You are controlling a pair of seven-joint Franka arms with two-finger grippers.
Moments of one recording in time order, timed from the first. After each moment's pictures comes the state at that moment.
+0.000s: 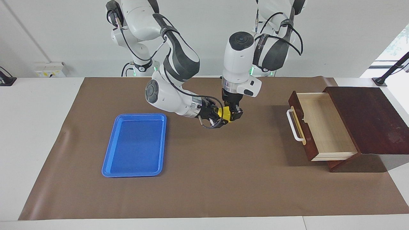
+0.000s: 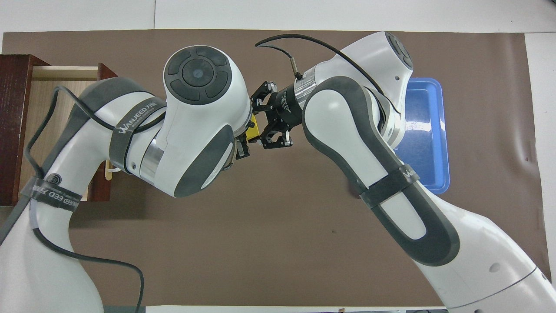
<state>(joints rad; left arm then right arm) -0.57 0.31 -0.04 -1.47 0.05 1.81 -2.42 0.41 0.49 0.02 -1.43 0.86 1.95 1.43</state>
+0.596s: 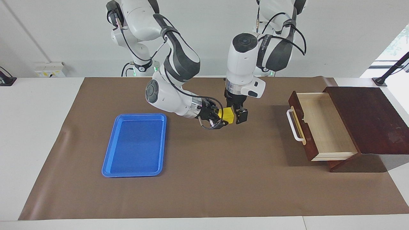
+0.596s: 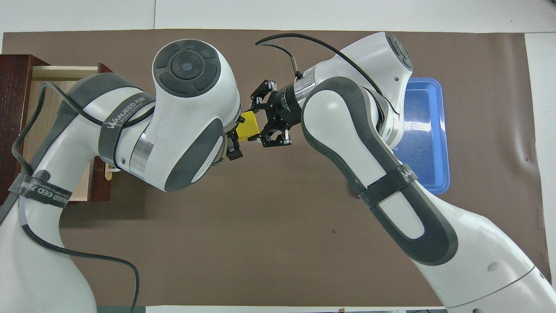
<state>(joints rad) -0.54 0.30 -0.03 -1.47 0.06 1.79 -2.41 0.42 0.50 0.02 -1.43 0.86 1.97 1.44</state>
